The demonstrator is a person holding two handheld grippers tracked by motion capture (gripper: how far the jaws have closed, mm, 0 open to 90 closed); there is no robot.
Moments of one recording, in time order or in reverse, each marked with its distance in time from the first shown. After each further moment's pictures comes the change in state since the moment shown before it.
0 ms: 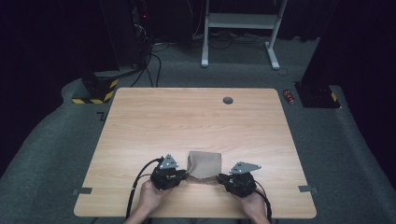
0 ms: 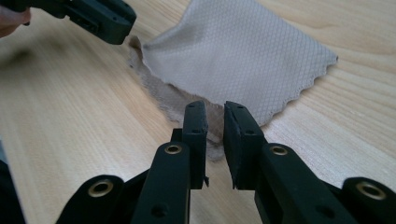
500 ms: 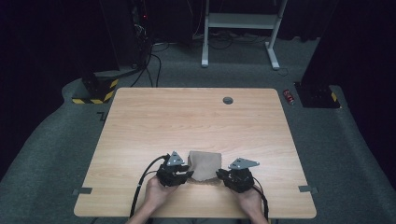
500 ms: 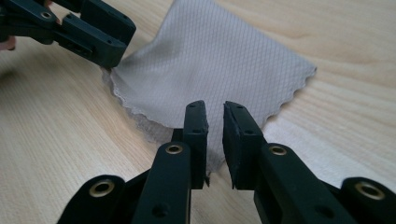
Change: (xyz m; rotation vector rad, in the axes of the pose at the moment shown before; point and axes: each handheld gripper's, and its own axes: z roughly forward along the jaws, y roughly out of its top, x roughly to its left) left arm -0.002 0.008 0.019 0.034 0.034 0.009; right arm -0.007 0.004 0.014 -0.007 -0.050 0.047
